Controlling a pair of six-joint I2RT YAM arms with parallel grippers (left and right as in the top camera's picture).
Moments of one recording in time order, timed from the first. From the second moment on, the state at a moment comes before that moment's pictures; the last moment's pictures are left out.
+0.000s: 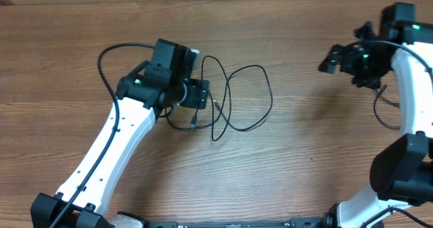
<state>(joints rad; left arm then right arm) -0.34 1.51 1.30 -0.86 0.10 -0.21 -0.16 1.83 1.72 -1.29 -0.30 0.06</state>
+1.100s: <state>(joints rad) -0.26 1.51 1.30 -0.94 -0.07 -0.46 0.13 1.84 1.52 -1.22 -0.34 0.28</state>
